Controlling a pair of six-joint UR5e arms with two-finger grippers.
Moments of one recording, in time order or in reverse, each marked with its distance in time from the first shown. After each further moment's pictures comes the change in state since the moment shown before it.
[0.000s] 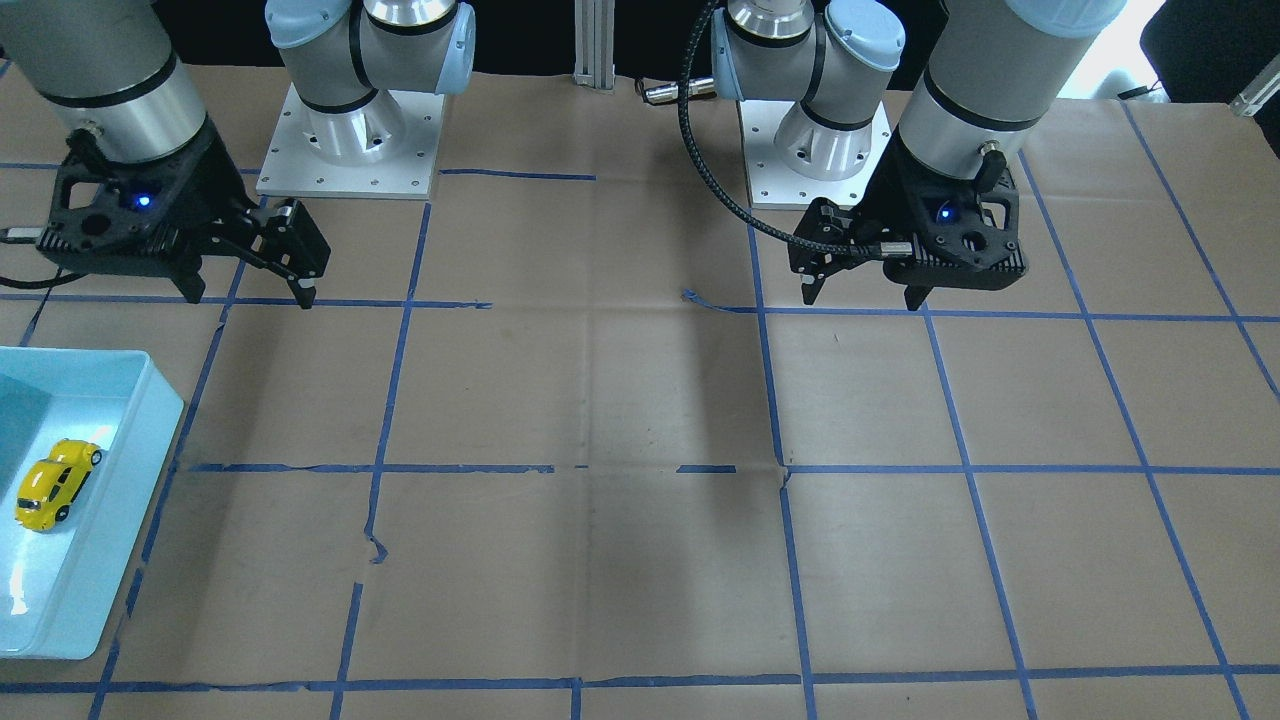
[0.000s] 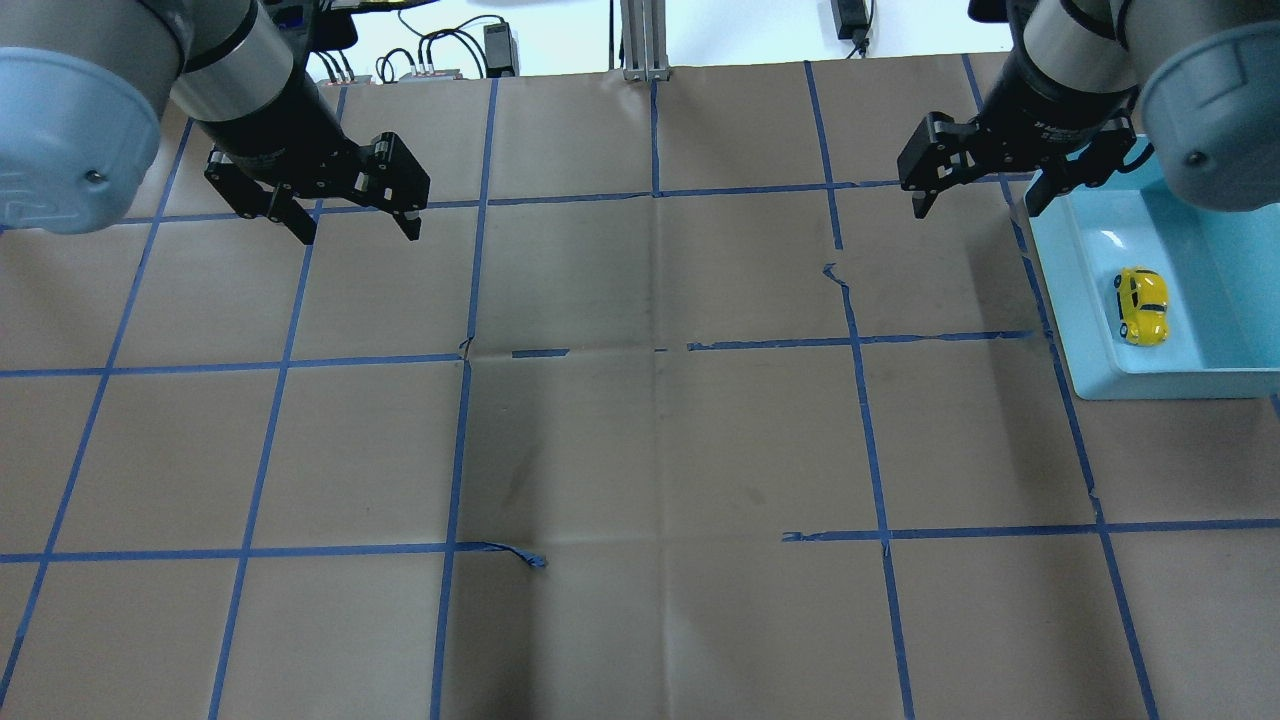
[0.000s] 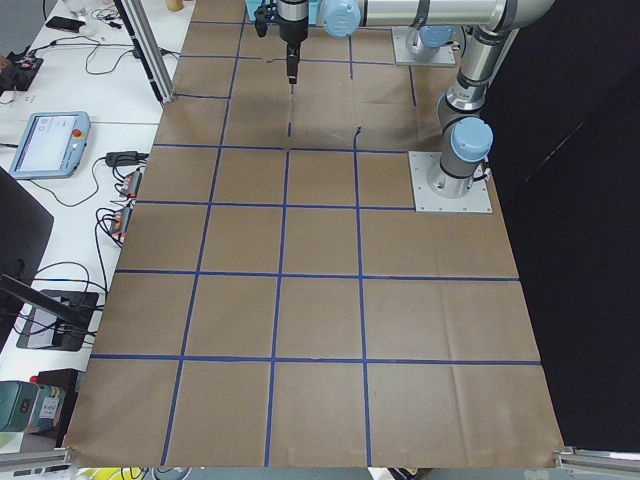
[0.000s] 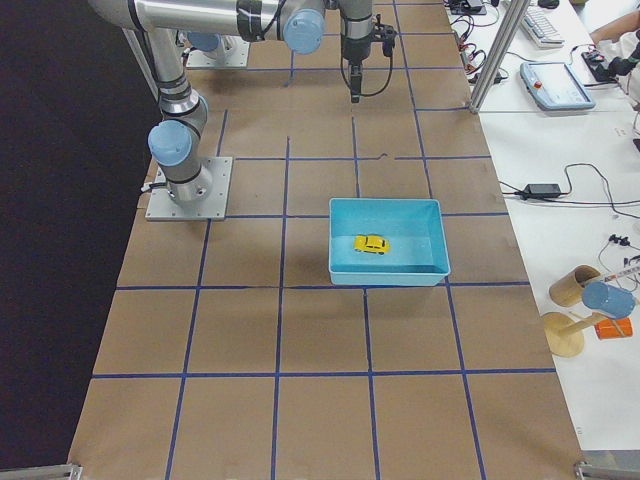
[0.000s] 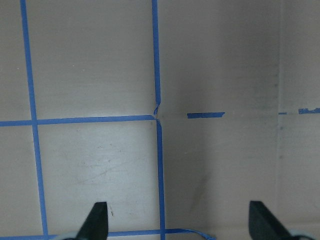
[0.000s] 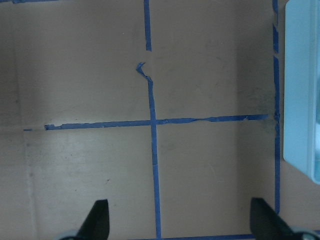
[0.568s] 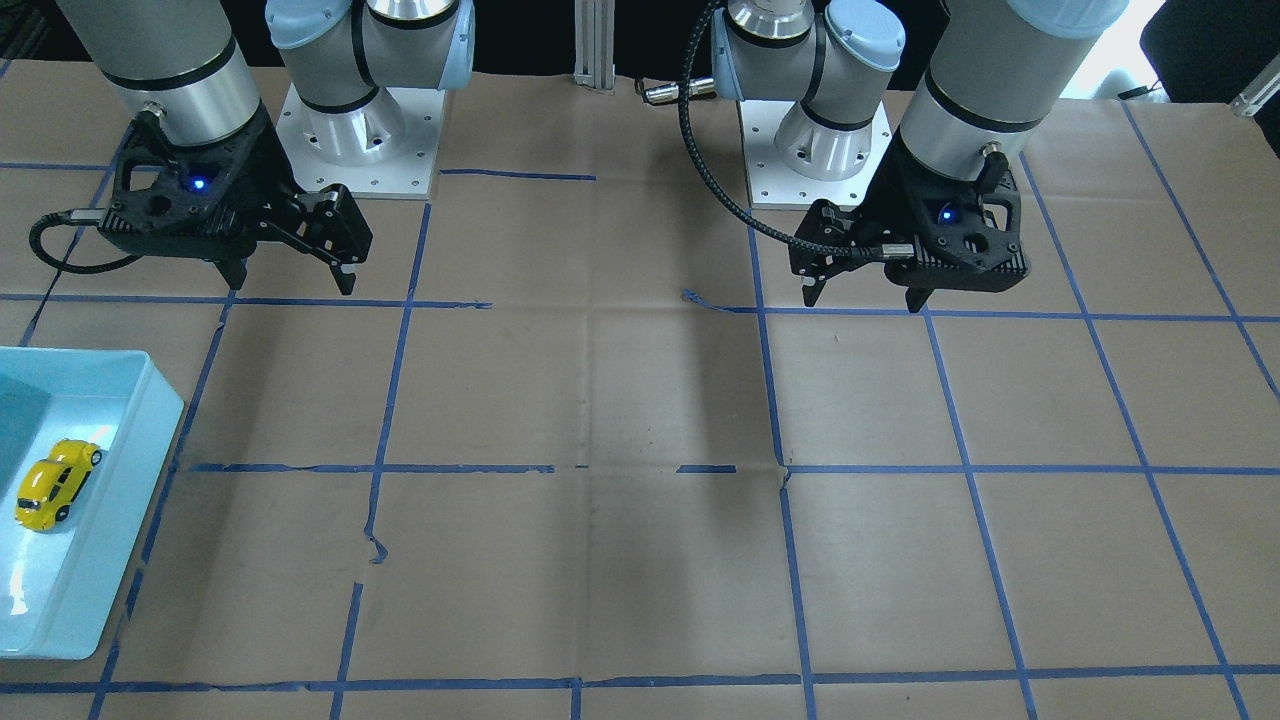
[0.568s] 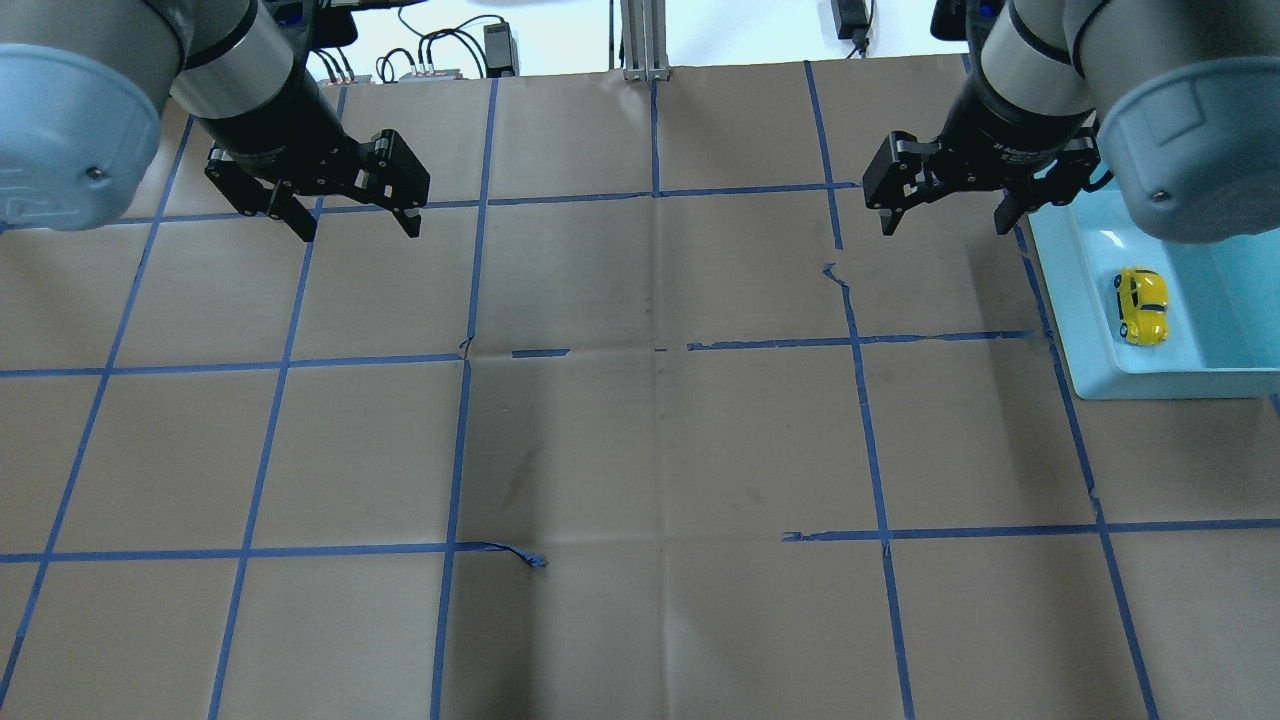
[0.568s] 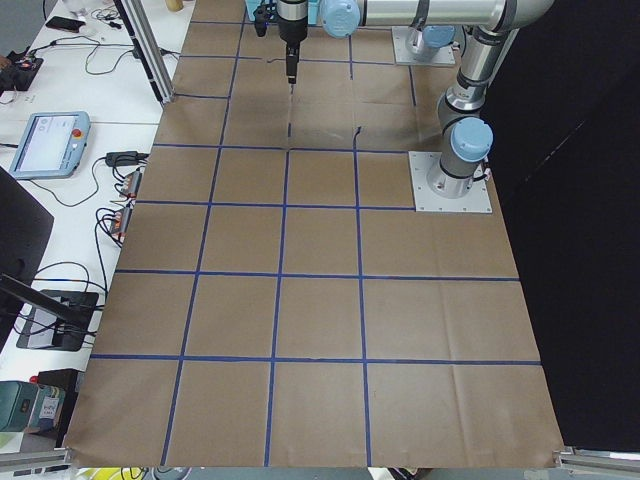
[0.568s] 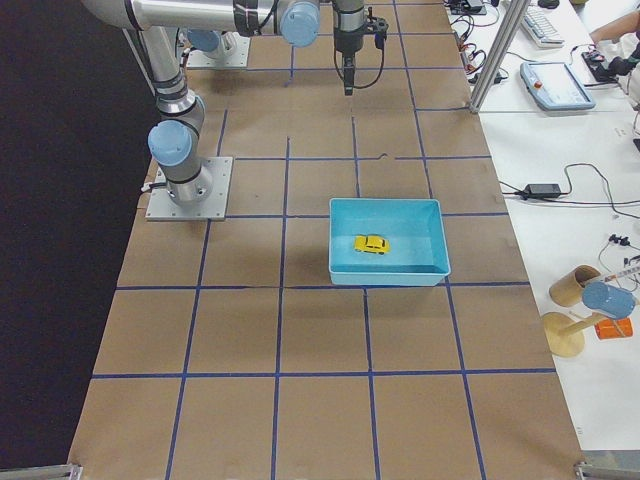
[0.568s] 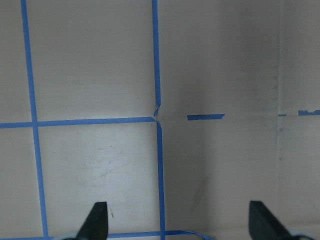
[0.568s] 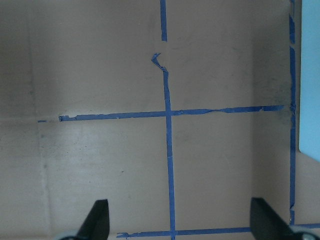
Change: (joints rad) left arm 0.000 -0.004 0.006 0.004 0.000 0.000; right arm 0.035 -0.009 0.017 -0.003 0.001 0.033
